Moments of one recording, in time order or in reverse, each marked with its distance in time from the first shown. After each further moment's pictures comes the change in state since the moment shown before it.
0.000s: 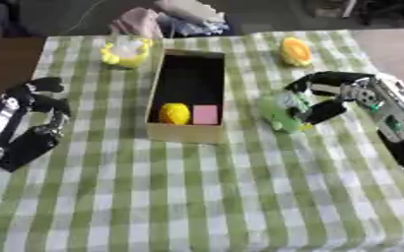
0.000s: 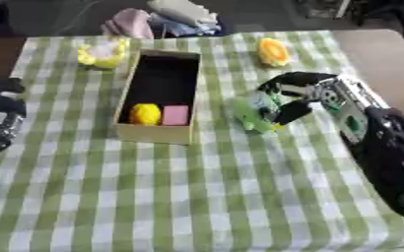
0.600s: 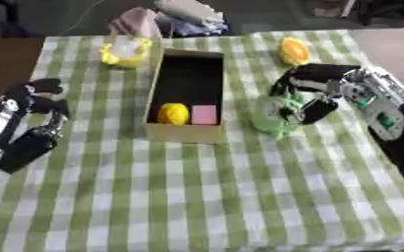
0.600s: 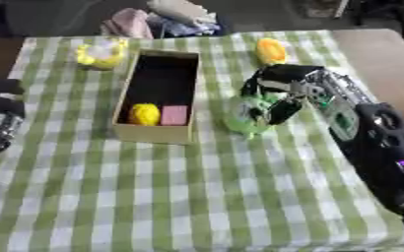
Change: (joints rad) left arm 0.001 -0.008 0.000 0.000 0.000 -0.001 -0.003; right arm 0.001 -0.001 0.028 -0.112 -0.052 -0.016 -0.050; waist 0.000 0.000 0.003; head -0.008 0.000
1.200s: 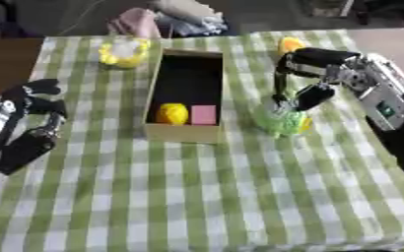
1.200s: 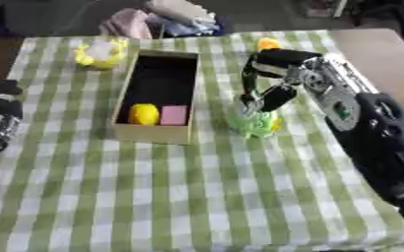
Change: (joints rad) left arm 0.000 -0.008 0.000 0.000 0.000 -0.002 0.002; right arm -0.023 -0.002 -0.007 -0.012 -0.068 0.058 0.043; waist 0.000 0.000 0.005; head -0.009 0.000
